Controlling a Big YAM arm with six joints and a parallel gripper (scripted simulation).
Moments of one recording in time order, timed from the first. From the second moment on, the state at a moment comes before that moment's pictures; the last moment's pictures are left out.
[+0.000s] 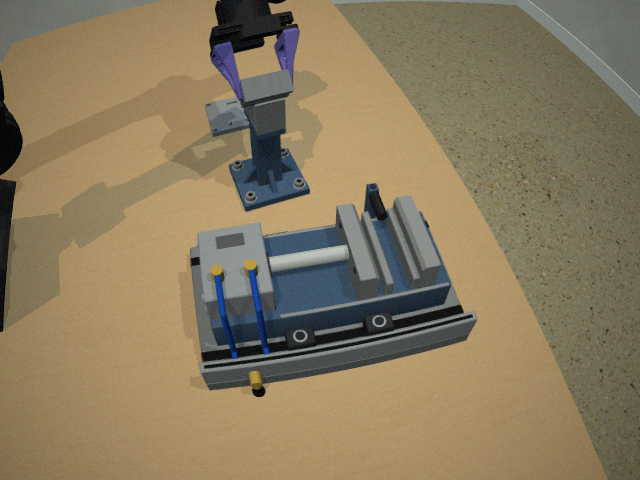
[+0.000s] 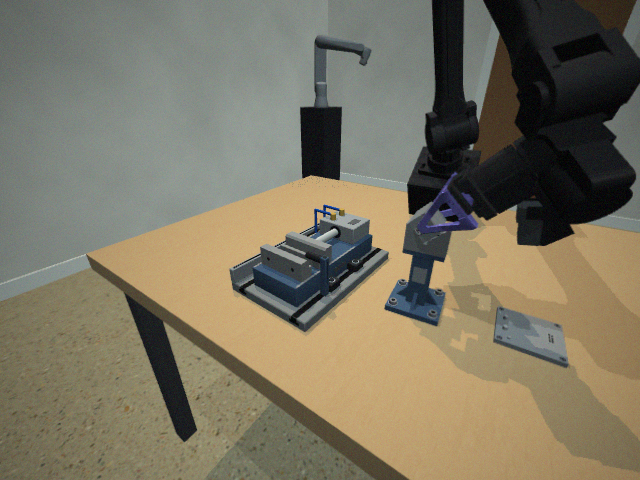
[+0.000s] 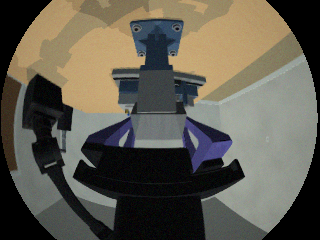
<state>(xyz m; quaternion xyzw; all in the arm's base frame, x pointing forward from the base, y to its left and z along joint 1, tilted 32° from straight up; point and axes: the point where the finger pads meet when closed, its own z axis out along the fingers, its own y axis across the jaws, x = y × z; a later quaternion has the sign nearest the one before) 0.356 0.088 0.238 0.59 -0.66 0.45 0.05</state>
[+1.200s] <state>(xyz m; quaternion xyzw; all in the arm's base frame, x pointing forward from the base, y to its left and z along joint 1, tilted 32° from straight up) 0.346 0.087 0.252 0.60 -0.66 0.45 0.05</state>
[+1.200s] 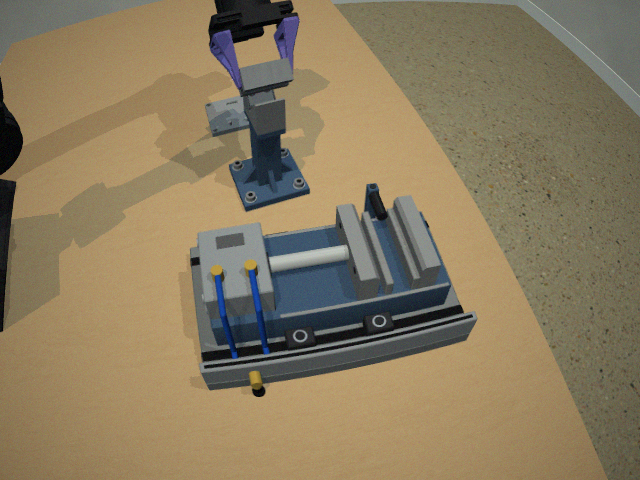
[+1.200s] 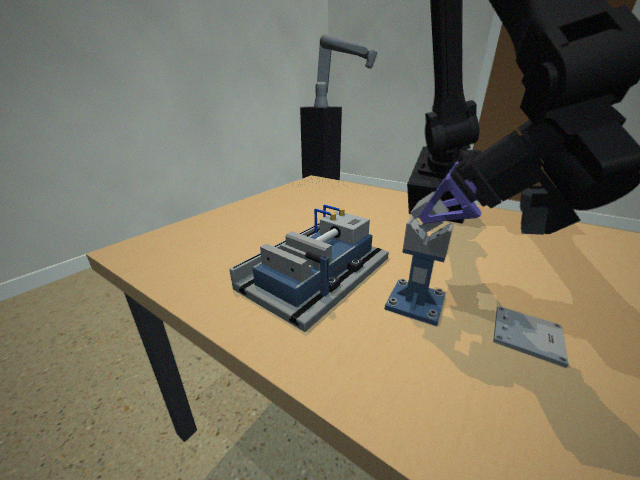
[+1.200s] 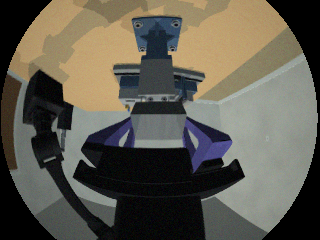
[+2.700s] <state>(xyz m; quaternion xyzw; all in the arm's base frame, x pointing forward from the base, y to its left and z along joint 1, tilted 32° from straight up) 0.344 0.087 0.254 0.60 -0.66 0.45 0.05</state>
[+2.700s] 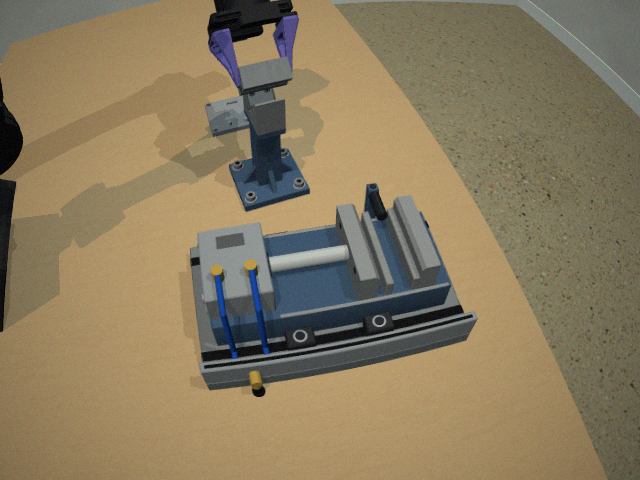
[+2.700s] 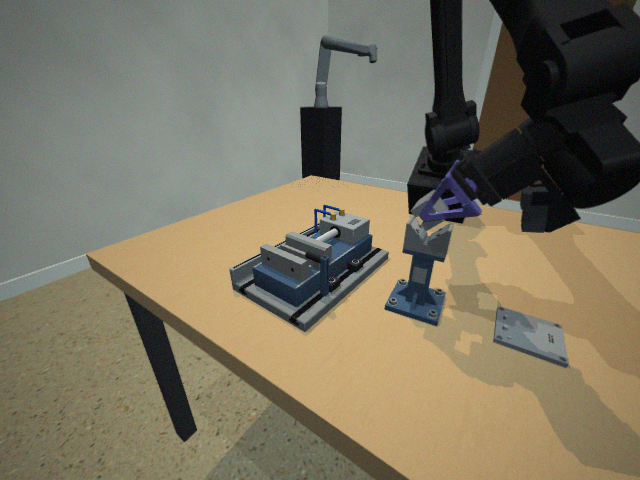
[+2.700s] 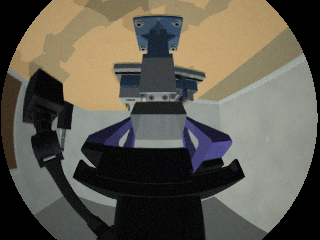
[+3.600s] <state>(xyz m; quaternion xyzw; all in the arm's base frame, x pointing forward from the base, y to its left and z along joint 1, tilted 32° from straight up) 0.344 0.087 0.254 0.60 -0.66 0.45 0.05</state>
